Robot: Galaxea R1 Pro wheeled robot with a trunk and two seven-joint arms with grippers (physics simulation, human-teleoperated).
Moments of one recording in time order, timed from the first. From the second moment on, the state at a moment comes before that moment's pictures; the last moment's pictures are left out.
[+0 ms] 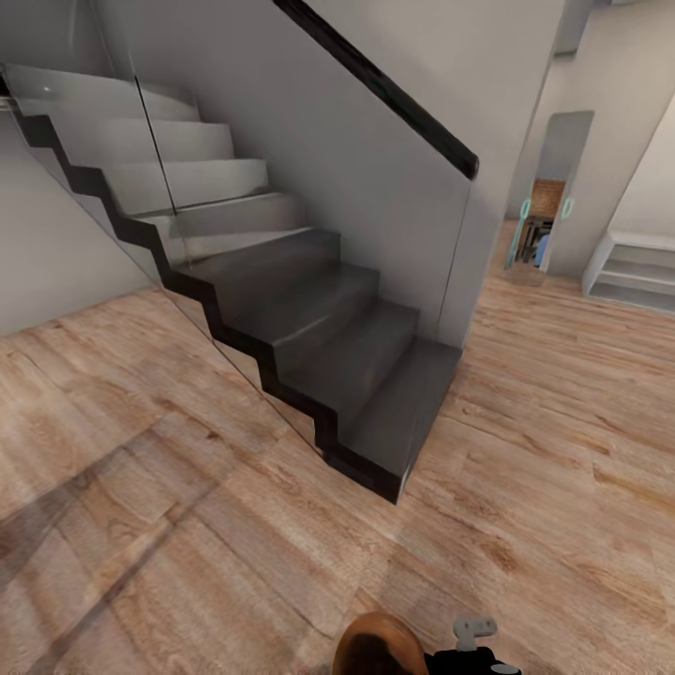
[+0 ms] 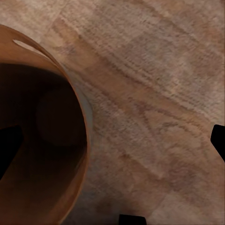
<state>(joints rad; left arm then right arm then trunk) 0.05 0.19 0.37 -0.82 0.26 0.02 -1.24 -0.40 -0.01 0.01 -0.29 0.03 0.07 0.10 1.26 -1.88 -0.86</state>
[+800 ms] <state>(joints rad) 0.05 0.19 0.37 -0.82 0.26 0.02 -1.24 -0.40 -0.01 0.01 -0.29 0.03 0.07 0.10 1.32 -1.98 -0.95</state>
